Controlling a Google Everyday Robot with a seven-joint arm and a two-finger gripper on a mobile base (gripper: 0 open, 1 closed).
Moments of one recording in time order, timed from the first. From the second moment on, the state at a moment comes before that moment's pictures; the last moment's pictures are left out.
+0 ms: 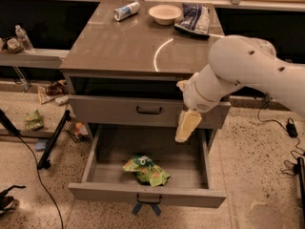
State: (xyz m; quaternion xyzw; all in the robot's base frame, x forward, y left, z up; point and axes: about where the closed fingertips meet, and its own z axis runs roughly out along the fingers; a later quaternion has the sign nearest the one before) arm 0.553 -0.082 0.769 -0.67 0.70 0.04 0.24
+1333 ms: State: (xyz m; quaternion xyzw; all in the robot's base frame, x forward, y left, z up) arm 0.613 -0.078 0.689 -0.67 0.71 0.03 0.20
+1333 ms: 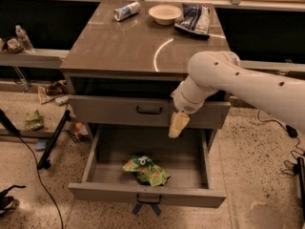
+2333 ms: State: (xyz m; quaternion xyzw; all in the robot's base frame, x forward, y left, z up) arm 0.593 -0.081 0.695 -0.68 0.71 0.05 0.19
